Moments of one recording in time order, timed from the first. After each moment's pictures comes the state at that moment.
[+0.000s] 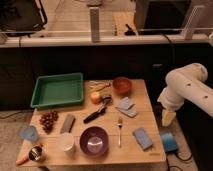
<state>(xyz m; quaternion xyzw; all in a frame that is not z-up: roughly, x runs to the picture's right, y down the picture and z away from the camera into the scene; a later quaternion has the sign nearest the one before) 0.284 0.101 0.685 -0.28 0.02 0.02 0.96</state>
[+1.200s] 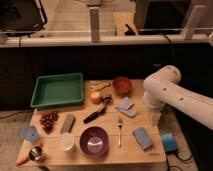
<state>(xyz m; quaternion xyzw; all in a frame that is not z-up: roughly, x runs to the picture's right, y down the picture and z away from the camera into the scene) 0.201 0.110 0.705 -0.28 0.00 -0.13 0.95</state>
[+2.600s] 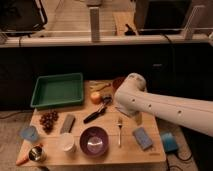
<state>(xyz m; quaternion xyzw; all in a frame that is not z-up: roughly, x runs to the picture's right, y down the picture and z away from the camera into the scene) 0.135 0.121 0.736 -0.25 0.00 -0.30 0.92</state>
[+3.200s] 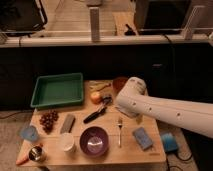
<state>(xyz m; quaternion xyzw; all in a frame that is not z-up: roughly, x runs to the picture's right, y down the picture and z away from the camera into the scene) 0.144 0.132 0.754 -0.24 0.00 -0.35 0.91</state>
